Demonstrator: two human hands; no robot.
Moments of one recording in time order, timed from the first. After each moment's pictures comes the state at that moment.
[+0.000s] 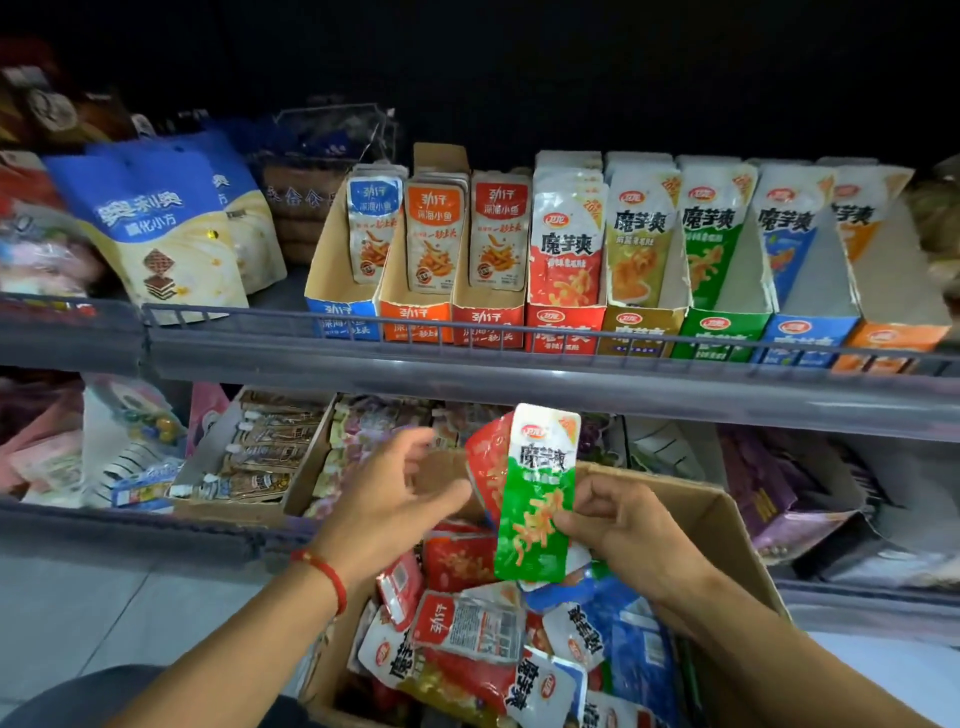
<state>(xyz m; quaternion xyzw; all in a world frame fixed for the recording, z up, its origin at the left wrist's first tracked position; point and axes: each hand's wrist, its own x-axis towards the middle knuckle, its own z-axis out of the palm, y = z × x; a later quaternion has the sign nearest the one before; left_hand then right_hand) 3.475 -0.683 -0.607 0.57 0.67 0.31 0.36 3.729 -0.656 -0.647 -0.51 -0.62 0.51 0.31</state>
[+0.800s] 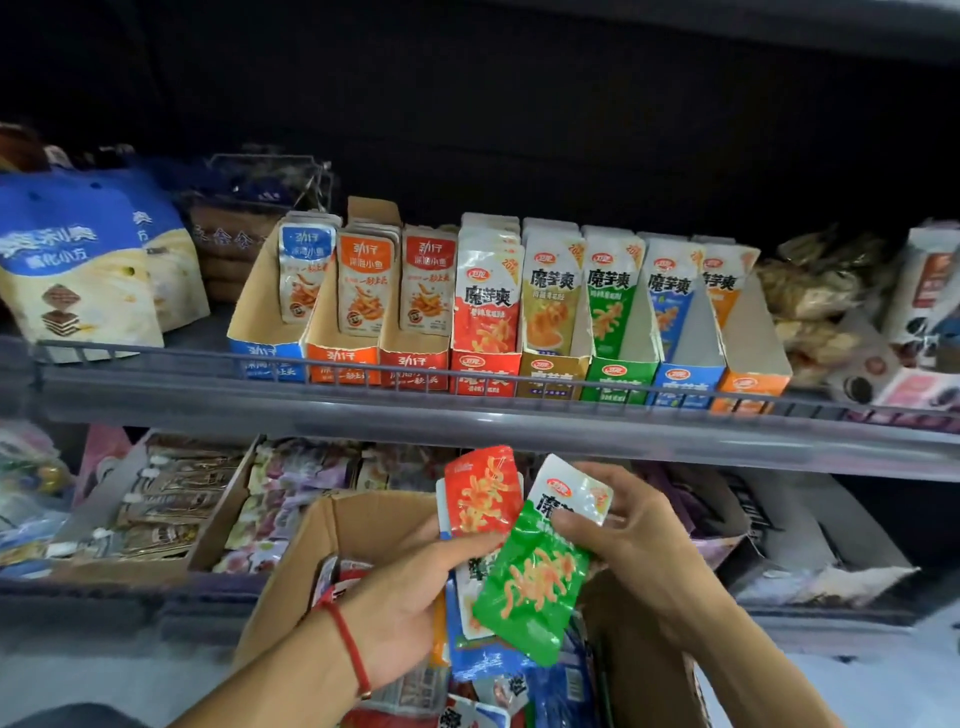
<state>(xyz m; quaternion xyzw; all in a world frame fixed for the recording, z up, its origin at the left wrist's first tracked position) 3.570 -0.699 -0.584 0.27 0.47 0.38 0.75 3.781 -0.673 -0.580 -0.57 -0.56 0.46 0.39</state>
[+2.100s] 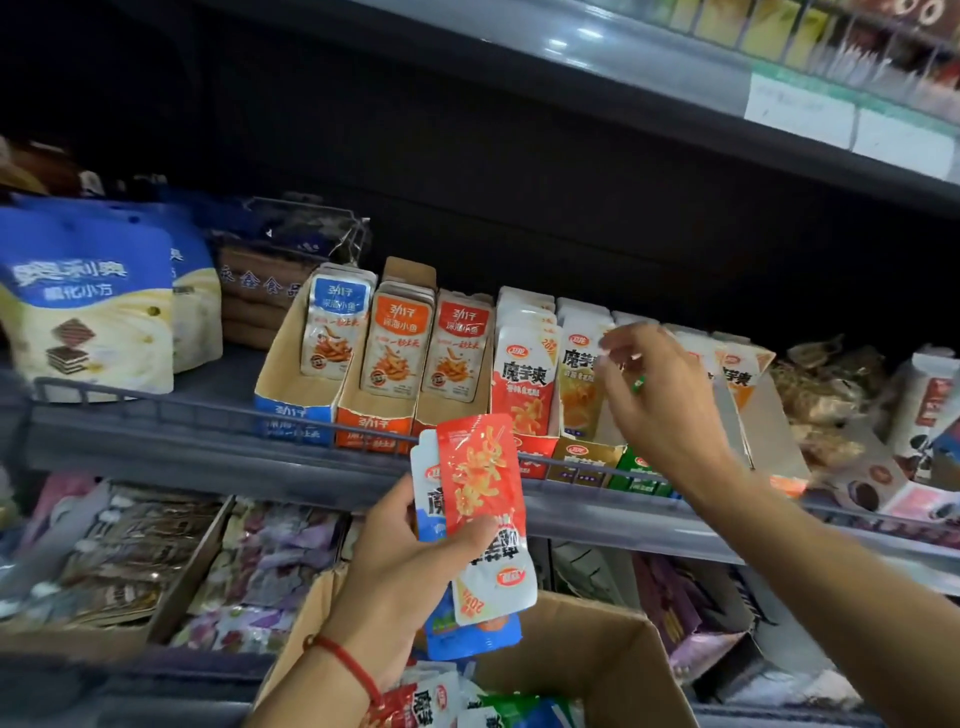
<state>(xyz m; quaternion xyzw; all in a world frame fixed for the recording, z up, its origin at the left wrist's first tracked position) 3.527 -0.656 -0.544 0.36 0.49 0.54 0.58 3.738 -0.550 -0.451 -0.56 -0.74 -0.09 0.37</state>
